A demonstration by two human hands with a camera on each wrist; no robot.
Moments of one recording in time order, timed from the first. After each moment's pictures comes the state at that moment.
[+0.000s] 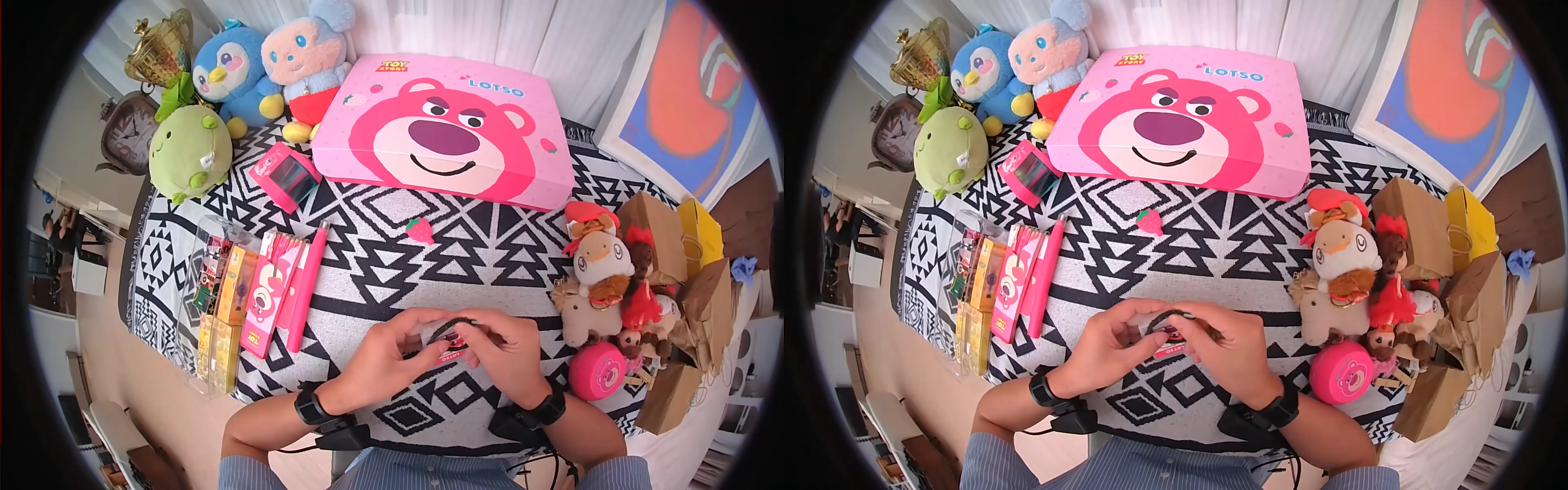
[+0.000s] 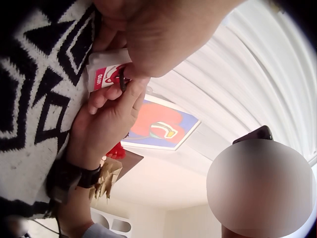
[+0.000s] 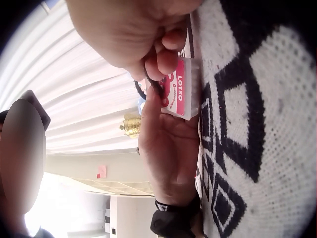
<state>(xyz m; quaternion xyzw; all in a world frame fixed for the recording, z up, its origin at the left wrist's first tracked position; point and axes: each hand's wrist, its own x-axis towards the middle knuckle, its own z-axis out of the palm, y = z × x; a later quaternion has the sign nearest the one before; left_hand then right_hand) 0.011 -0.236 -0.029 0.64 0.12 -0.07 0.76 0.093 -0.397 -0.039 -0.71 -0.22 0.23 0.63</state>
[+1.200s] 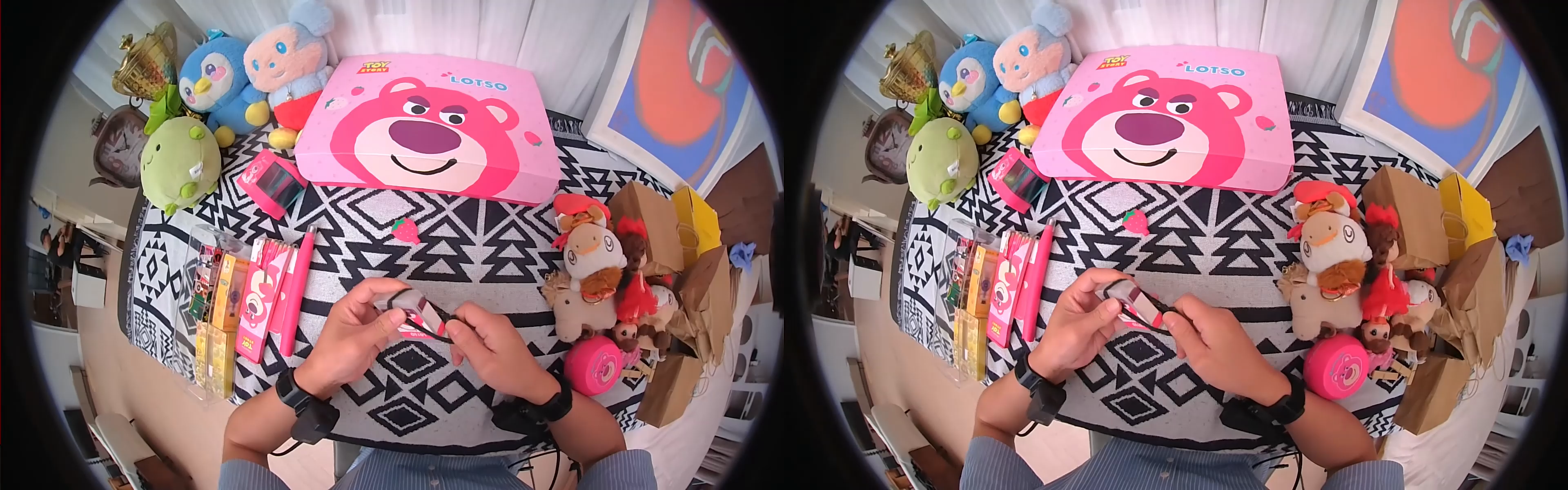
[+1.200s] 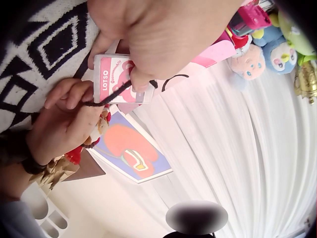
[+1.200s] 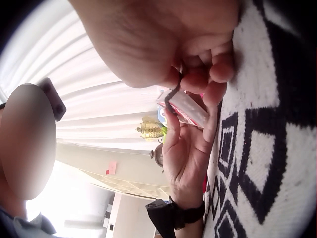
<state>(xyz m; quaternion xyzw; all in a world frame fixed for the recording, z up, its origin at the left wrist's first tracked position) 0.019 -0.209 -0.053 0.41 0.10 -0.02 0.91 0.106 -0.405 -0.031 -0.71 -0.24 0.39 0.54</state>
